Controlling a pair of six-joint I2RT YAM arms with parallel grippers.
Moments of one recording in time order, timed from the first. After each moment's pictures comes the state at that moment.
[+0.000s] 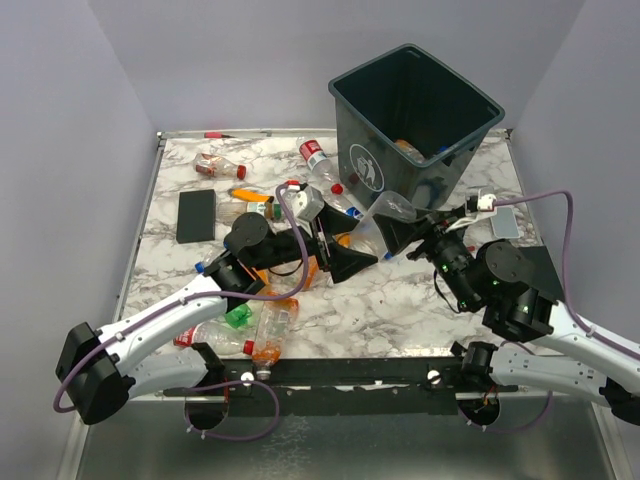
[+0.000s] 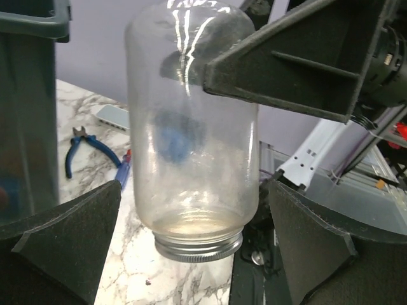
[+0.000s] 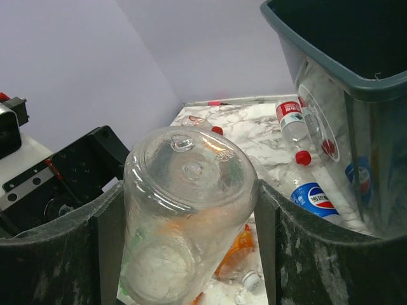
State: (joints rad) left arm -0.84 1.08 0.81 0.45 0.48 -0.37; right arm 1.11 0.75 0.90 0.01 0.64 0.34
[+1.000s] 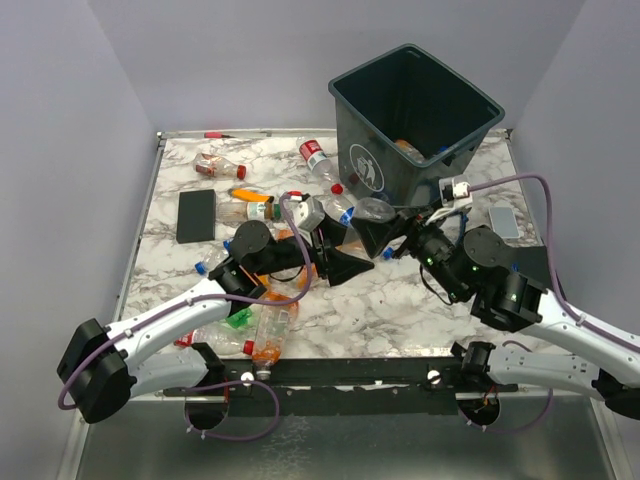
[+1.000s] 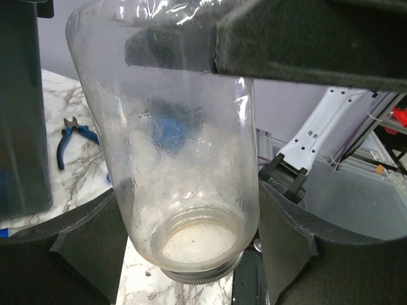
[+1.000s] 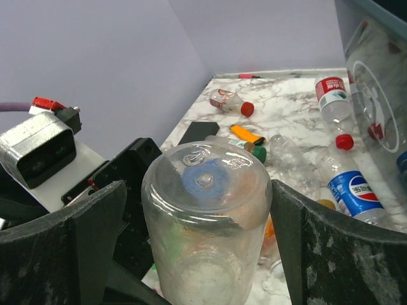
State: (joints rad) left arm -0.83 1.10 0.73 0.55 0.55 -0.37; right arm 1.11 0.85 0.98 -0.05 0.48 0.41
